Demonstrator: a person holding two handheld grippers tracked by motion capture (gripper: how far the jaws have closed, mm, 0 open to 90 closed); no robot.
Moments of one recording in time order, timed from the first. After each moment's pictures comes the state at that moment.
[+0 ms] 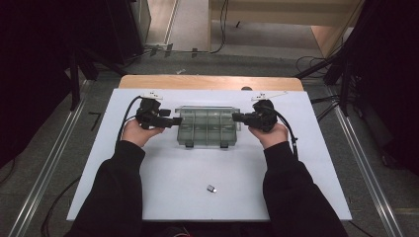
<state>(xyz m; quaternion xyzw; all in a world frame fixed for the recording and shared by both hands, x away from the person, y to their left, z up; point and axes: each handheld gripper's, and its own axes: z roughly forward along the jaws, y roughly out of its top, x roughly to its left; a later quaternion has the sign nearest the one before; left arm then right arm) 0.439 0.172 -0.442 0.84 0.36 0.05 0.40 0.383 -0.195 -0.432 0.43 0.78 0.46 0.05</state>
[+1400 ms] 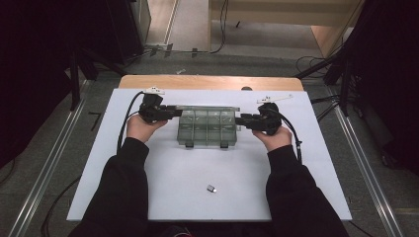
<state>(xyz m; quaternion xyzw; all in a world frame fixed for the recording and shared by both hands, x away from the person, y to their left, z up) 0.452 0.166 -0.442 0.82 0.36 0.07 0.43 0.383 -0.211 -0.446 0.46 0.76 0.45 0.06</state>
